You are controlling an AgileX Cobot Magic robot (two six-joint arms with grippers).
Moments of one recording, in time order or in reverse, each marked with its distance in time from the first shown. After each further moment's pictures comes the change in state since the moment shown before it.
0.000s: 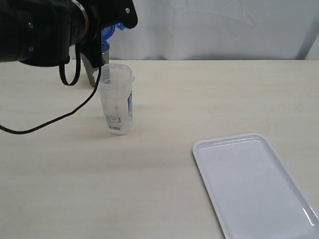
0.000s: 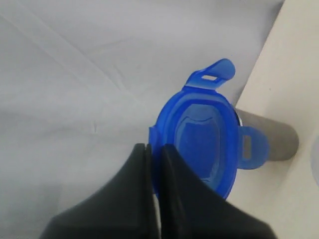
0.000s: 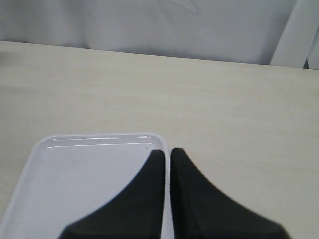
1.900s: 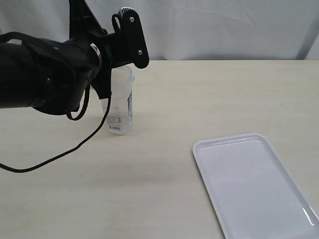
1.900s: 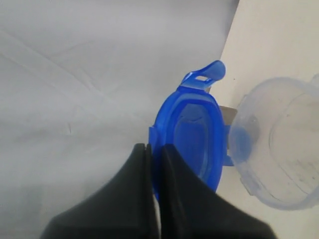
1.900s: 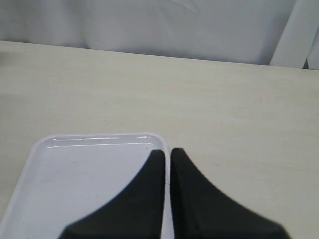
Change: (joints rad) left arm -0.117 0.000 0.140 0.097 0.103 -0.137; right arm 0.000 0.000 0.000 0.000 0.000 0.000
